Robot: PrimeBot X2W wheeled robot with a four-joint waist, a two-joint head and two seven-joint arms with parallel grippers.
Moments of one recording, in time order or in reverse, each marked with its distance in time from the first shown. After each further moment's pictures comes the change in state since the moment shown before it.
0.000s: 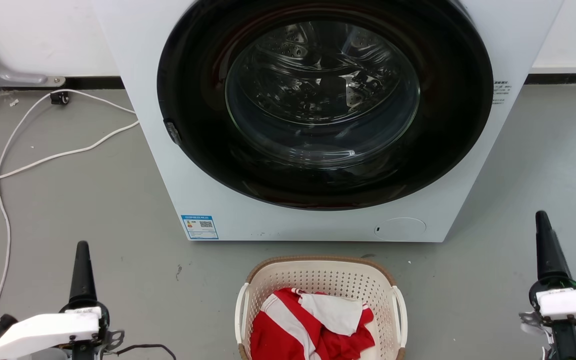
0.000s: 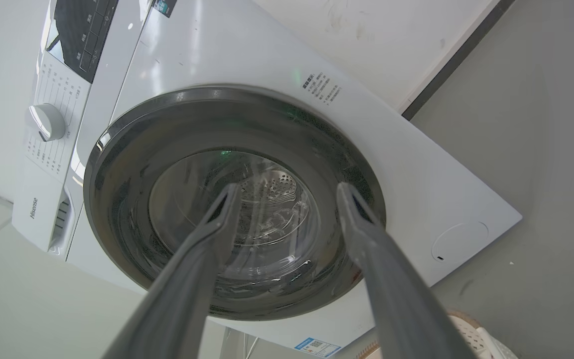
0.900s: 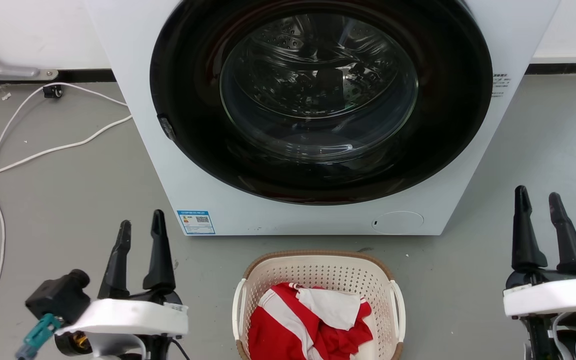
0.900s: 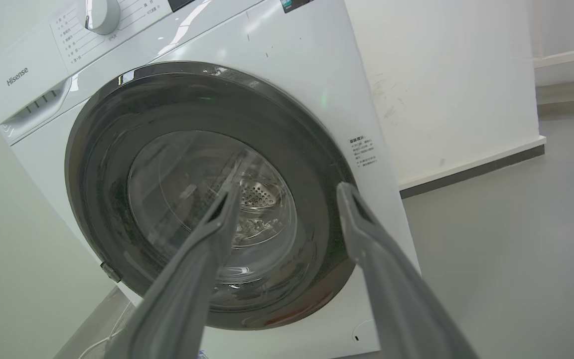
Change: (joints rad) left arm 0.045 0.001 -0.248 -0.250 0.677 0.066 -0.080; right arm 0.008 0.000 0.076 -0.185 -0.576 0.000 -0.085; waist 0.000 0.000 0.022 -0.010
